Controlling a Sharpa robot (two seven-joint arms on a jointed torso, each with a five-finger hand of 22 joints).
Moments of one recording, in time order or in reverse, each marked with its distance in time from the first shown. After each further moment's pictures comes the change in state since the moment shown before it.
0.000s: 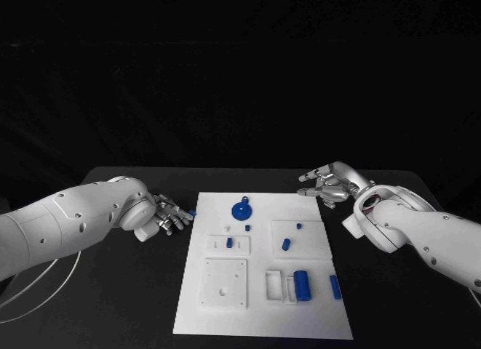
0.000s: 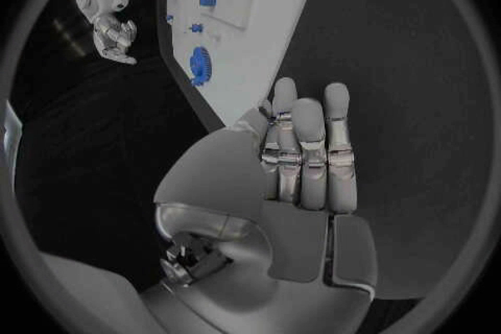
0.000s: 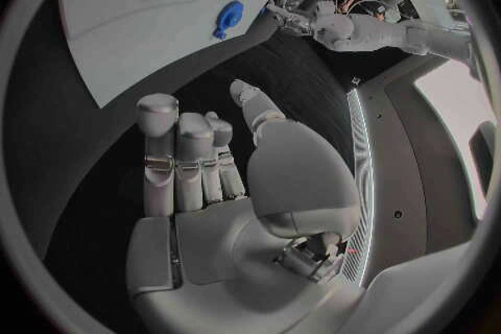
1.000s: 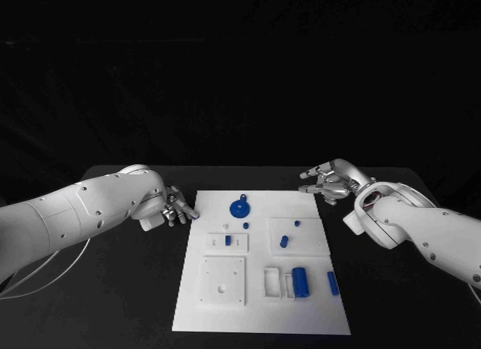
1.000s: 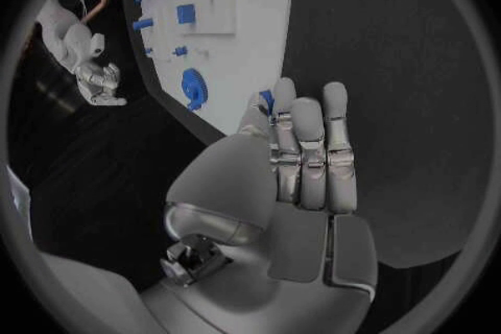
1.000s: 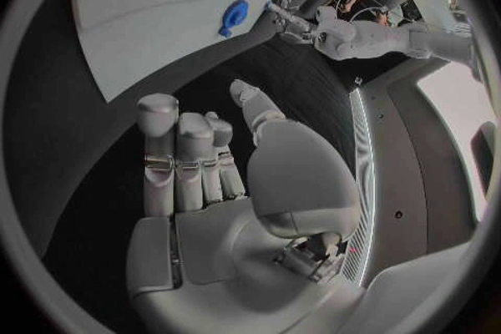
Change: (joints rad) left arm 0.022 0.087 0.007 -0.049 -0.263 0.076 -0.028; left_hand 0.058 0.091 -0.285 0.119 0.010 -0.066 0.012 0.031 -0.106 0.001 -0.001 -0.017 -0.005 -0.010 0.003 0.000 -0.006 0.000 0.015 0.005 -0.042 0.000; right arm 0.001 -0.006 0.000 -0.010 0.000 -0.001 0.000; right_hand 0.000 0.000 0.000 0.000 0.000 0.000 0.000 0.000 0.000 0.000 0.000 0.000 0.000 0.000 0.000 0.000 0.000 0.000 0.000 0.000 -0.003 0.000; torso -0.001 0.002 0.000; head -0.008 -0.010
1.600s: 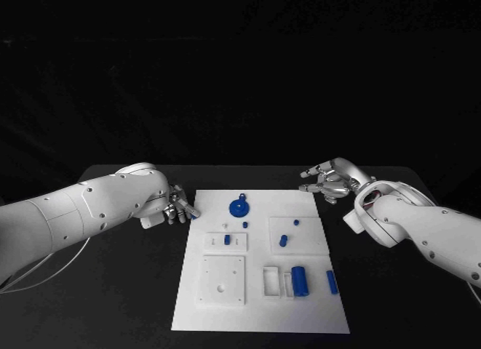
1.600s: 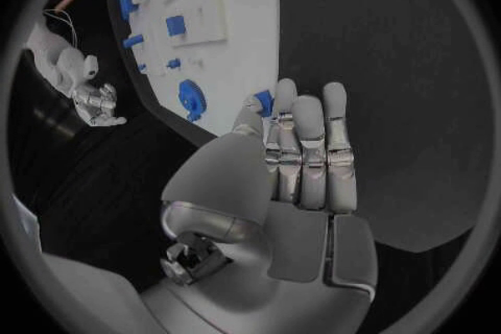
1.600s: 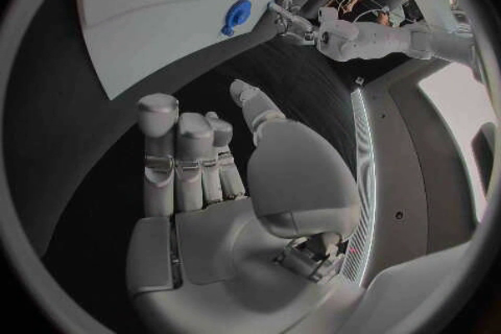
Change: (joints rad) left arm 0.006 0.013 0.007 0.017 -0.124 0.032 -0.008; left_hand -0.031 0.010 -0.081 -0.056 0.093 -0.016 0.017 -0.023 0.036 -0.036 0.019 0.034 0.025 -0.025 0.013 -0.016 -0.012 0.000 0.000 0.006 -0.061 0.000; right arm 0.000 0.000 0.000 -0.009 0.000 0.000 0.000; right_hand 0.000 0.000 0.000 0.000 0.000 0.000 0.001 0.000 0.000 0.000 0.000 0.000 0.000 0.000 0.000 0.000 0.000 0.000 0.000 0.000 0.000 0.000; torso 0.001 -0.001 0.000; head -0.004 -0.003
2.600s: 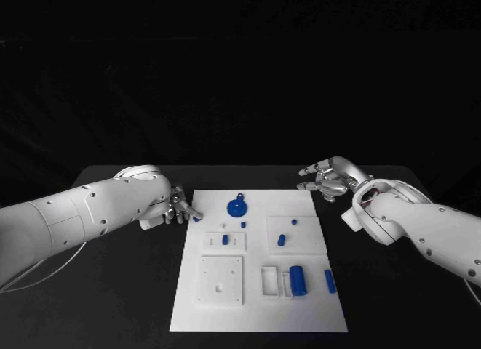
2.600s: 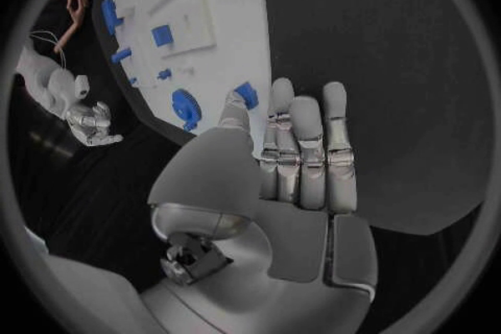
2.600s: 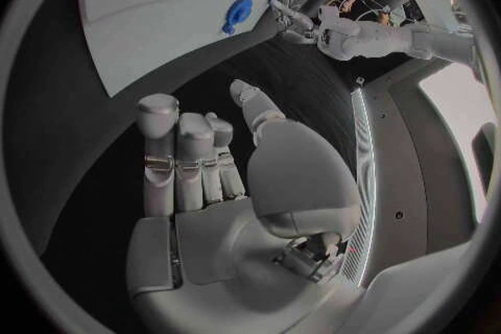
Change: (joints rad) left arm -0.001 0.010 -0.003 0.023 -0.106 -0.012 -0.028; left_hand -0.124 -0.126 0.007 0.075 -0.159 0.047 -0.021 0.027 -0.029 0.032 -0.017 0.000 0.007 0.011 -0.011 0.000 0.001 0.000 0.004 -0.004 0.000 -0.001; right arm 0.005 0.001 0.000 -0.004 0.000 -0.002 0.000; right_hand 0.000 0.000 0.000 0.000 0.000 -0.011 -0.005 0.000 0.000 -0.002 -0.002 0.000 -0.001 0.000 0.000 0.000 0.000 0.001 0.000 0.000 0.000 0.000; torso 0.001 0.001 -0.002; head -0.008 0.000
